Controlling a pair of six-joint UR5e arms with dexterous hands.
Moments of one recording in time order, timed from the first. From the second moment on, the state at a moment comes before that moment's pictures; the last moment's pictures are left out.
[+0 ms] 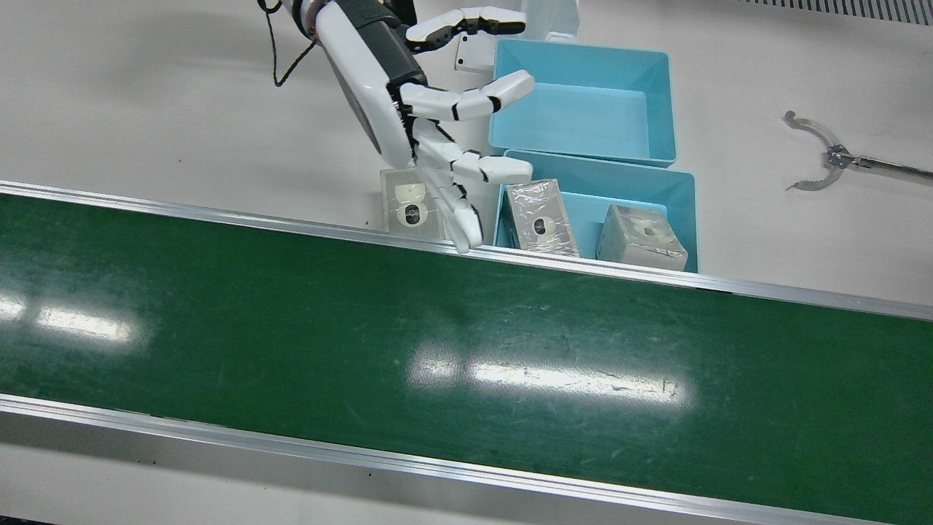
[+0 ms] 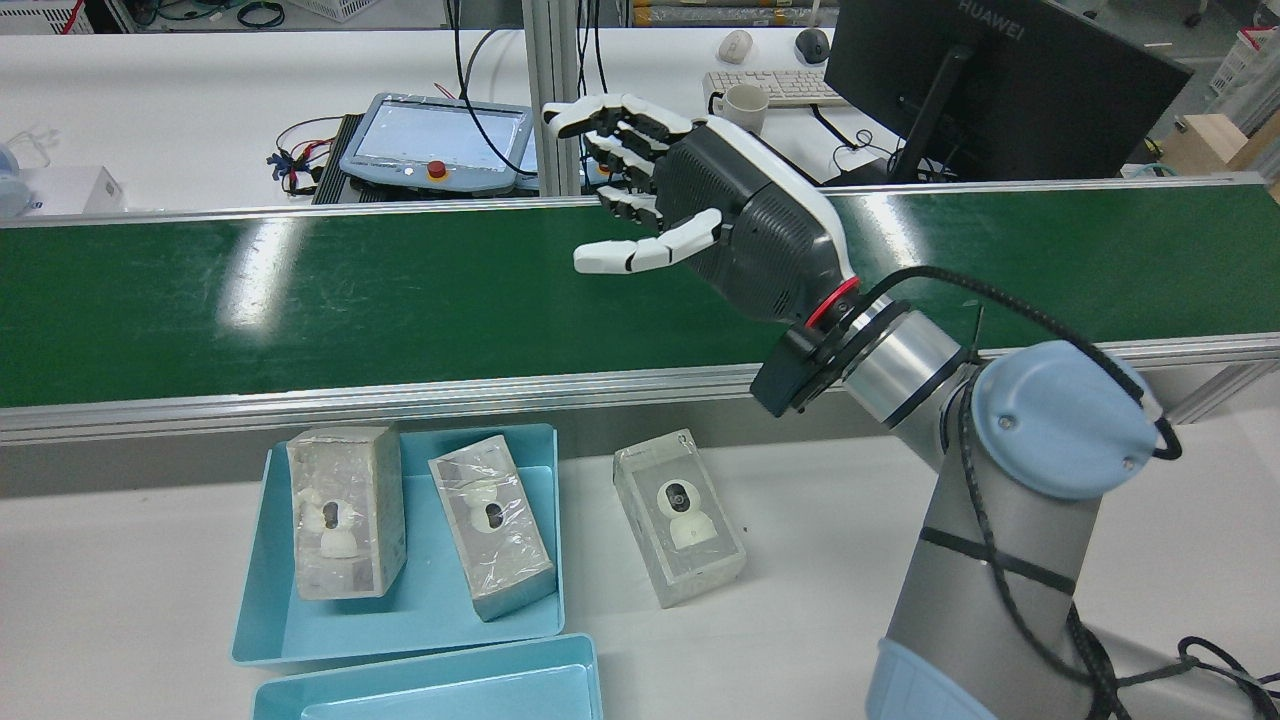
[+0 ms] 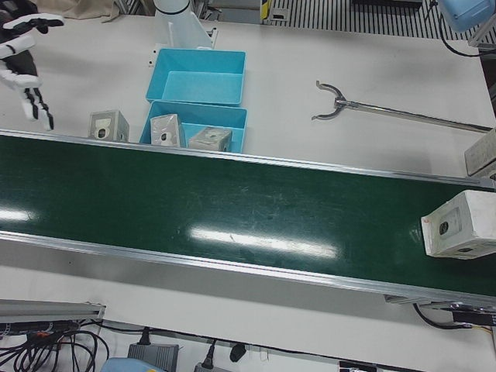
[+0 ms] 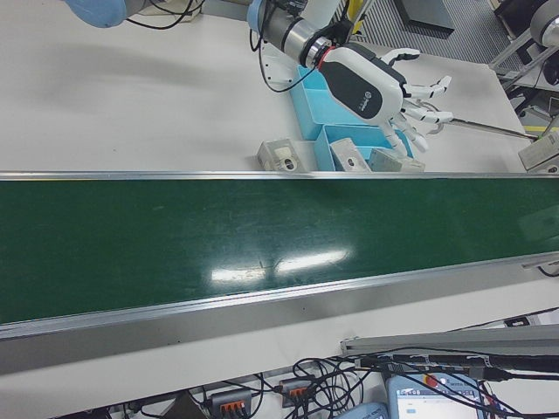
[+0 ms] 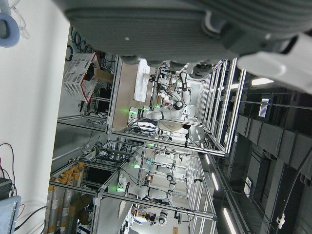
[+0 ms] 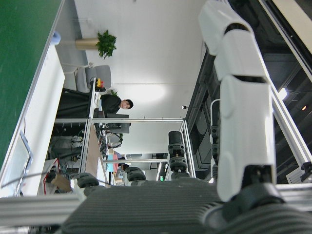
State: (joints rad) left arm -1.82 -1.80 -1.75 0.40 1.93 -0.16; right arm 0.66 -0.95 2.11 -3.69 -1.12 -0.32
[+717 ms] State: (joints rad) left arm -1.82 -1.80 -1.75 0.40 1.93 -0.16; right arm 0.97 -1.09 2.12 -3.72 -1.30 -0.30
